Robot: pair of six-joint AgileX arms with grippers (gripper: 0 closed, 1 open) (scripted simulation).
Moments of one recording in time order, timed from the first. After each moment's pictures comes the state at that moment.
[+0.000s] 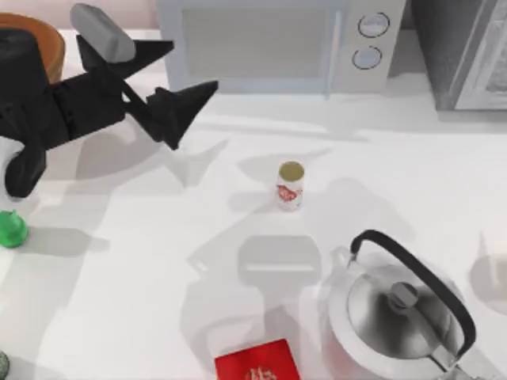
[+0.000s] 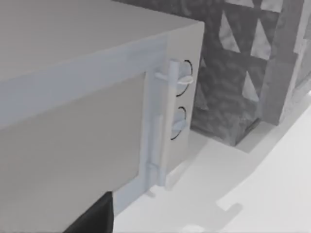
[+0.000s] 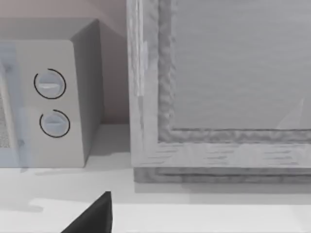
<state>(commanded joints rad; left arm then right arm) -0.17 1.82 0.84 0.84 0.81 0.03 0.00 0.00 0.00 0.00 0.00 0.00</state>
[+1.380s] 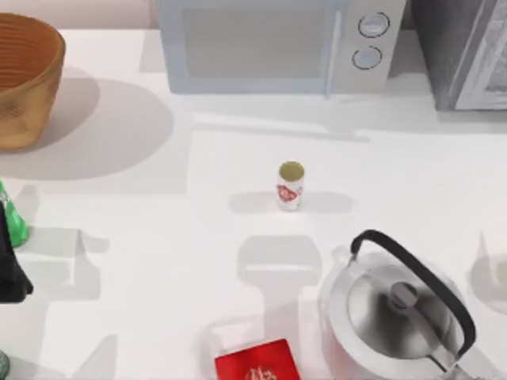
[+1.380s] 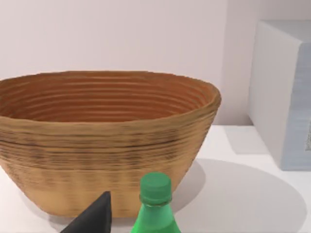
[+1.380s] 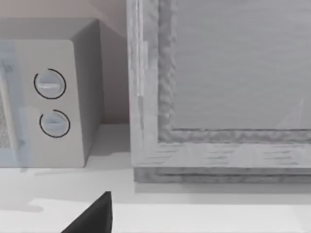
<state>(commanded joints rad) 0.00 0.00 0.00 0.00 0.00 0.00 0.00 0.00 0.00 0.00 0.00 0.00</state>
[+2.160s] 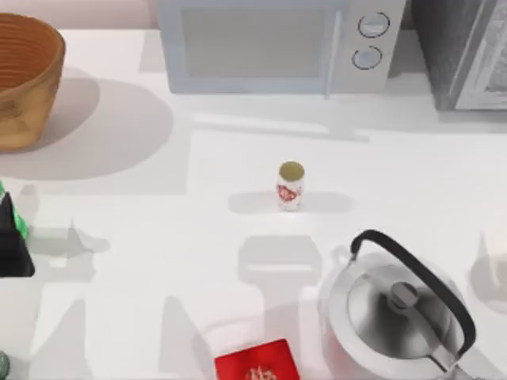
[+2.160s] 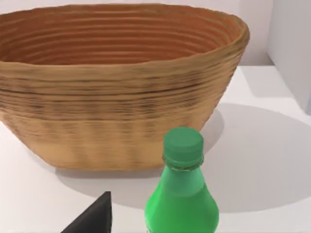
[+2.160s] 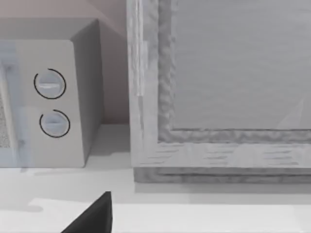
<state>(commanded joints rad) 0.10 0.54 0.04 0.34 0.09 0.04 0.00 0.00 0.00 0.00 0.00 0.00</state>
